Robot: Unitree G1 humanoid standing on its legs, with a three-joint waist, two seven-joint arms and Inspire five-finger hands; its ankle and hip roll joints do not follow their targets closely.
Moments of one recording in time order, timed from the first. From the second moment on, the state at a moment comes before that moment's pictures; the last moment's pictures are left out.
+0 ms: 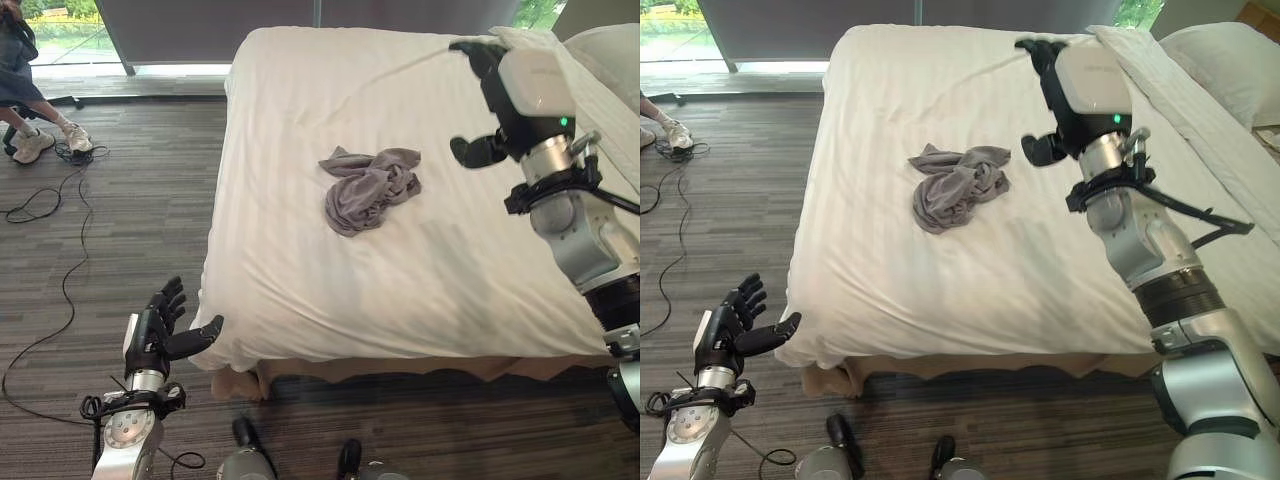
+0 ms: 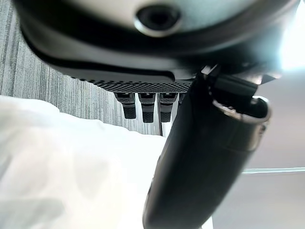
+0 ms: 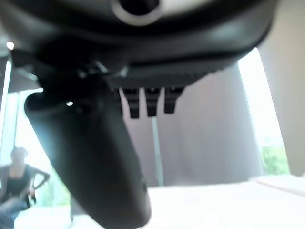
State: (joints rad) left arm 0.19 0.44 0.04 0.21 -0.38 -0.24 0.12; right arm -0.88 -0.90 0.46 0.43 -0.41 -0.04 -0.22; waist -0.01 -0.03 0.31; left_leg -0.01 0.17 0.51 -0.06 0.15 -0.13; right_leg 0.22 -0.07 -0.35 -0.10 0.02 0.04
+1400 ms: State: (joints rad) left arm -0.05 0.53 -0.05 0.30 -0.27 -0.21 0.21; right arm -0.84 -0.68 0.56 0.58 -0.39 0.03 -0.20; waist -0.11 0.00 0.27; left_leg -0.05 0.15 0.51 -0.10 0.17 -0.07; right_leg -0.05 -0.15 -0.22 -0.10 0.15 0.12
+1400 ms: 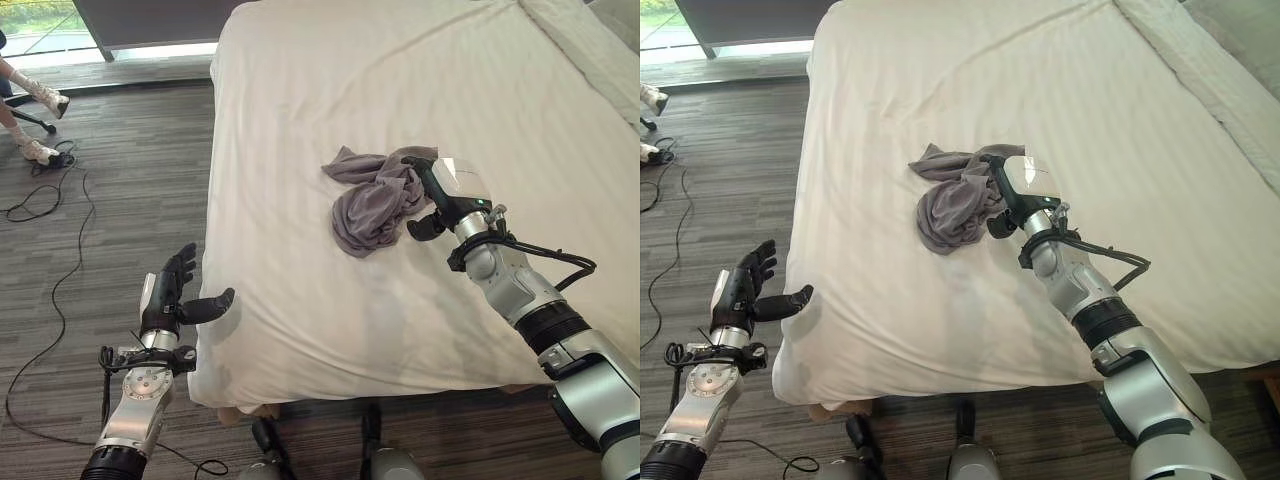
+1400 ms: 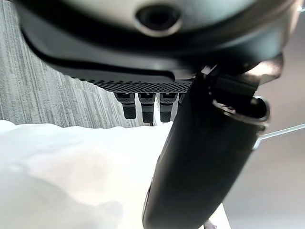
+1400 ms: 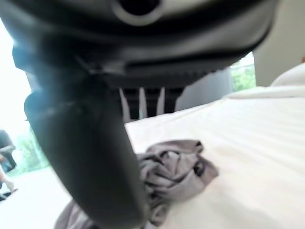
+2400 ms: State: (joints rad) left arm -0.09 0.48 -0.08 0.35 -0.32 -0.24 0.19; right arm -0.97 -0.68 0.62 0.53 -0.42 0.03 -0.23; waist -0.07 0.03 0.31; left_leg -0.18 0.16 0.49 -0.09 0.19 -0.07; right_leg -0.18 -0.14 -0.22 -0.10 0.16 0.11
